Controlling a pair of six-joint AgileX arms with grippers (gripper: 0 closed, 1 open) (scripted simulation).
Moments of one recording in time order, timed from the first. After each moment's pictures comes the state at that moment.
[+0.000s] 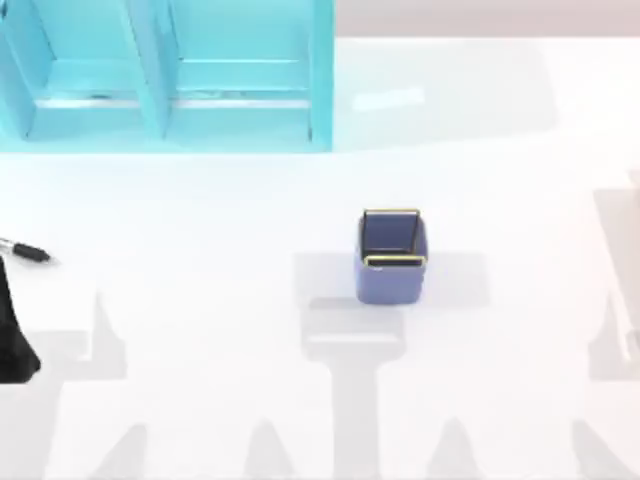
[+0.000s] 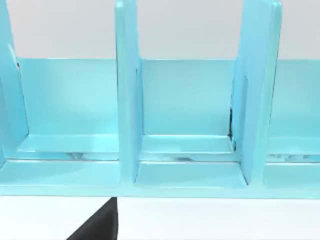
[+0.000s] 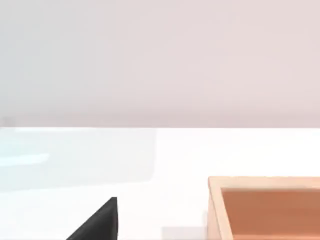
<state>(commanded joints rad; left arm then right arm) 0.00 0.00 0.00 0.00 0.00 0.00 0.00 0.00 0.00 0.00 0.00 0.00</state>
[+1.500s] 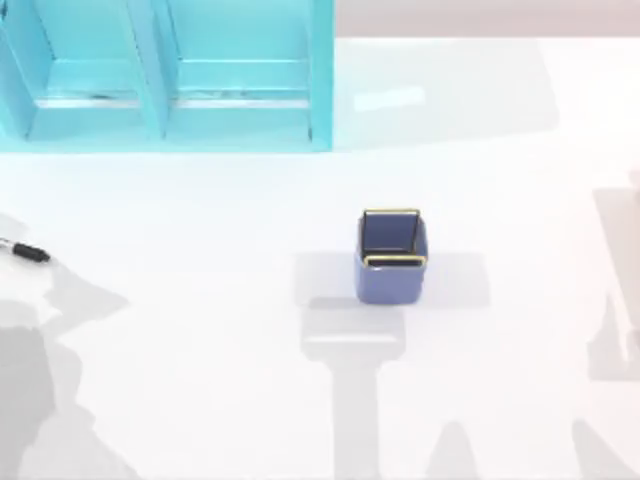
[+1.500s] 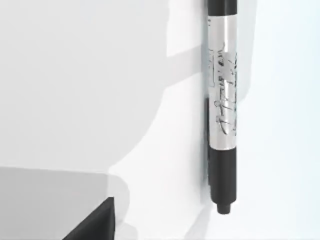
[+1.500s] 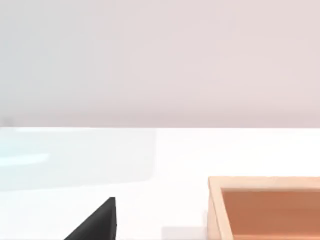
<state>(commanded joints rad) 0.46 1.64 0.74 -0.10 0.57 -0.85 0.00 0.00 0.00 0.00 0.00 0.00</state>
